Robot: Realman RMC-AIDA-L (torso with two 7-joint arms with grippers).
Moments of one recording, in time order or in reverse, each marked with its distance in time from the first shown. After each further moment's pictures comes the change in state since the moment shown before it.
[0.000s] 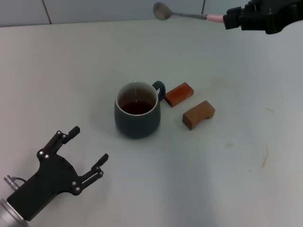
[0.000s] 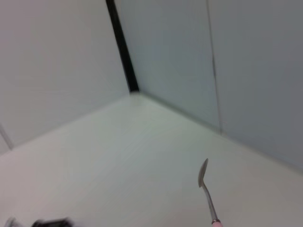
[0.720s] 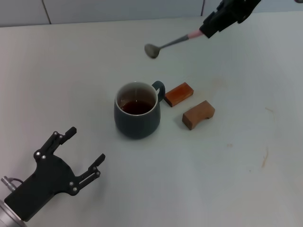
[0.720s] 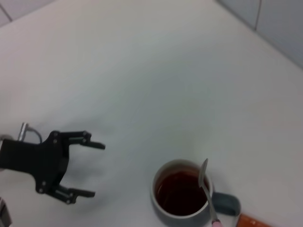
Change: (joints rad) left arm 0.006 0.000 -0.008 0.008 -0.001 -0.003 0.010; right arm 0.497 -0.055 -0.106 0.116 -0.418 -0.305 0.243
